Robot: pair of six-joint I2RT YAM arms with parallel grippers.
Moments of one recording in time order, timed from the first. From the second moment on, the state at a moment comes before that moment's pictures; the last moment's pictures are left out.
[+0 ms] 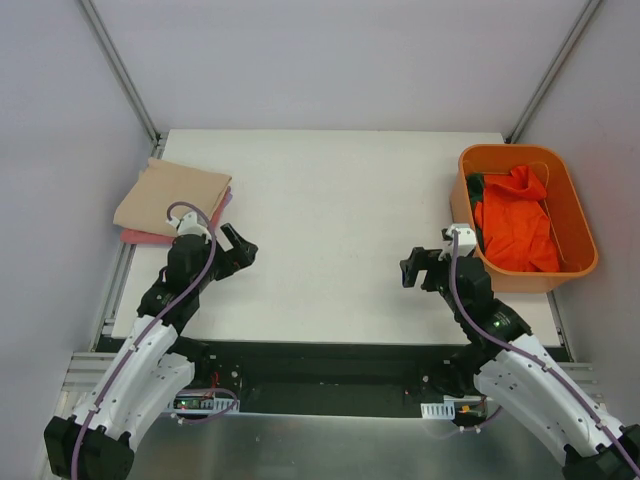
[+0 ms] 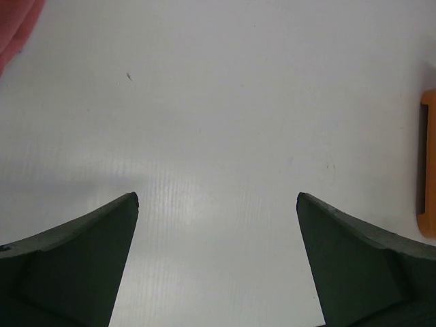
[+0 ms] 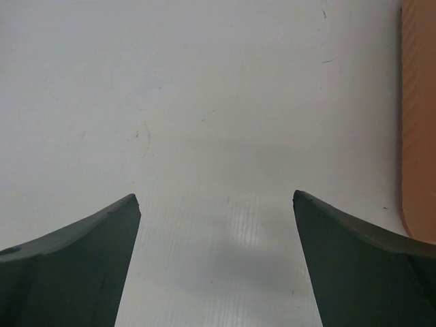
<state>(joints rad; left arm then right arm) -0.28 0.65 0.51 -0.37 -0.02 -0.69 0.59 0.53 0.44 -0.33 0.28 0.33</state>
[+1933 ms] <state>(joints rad) -0.28 0.72 0.39 -0.20 0.16 -0.56 -0.36 1.99 1.55 -0.35 0.27 0.51</state>
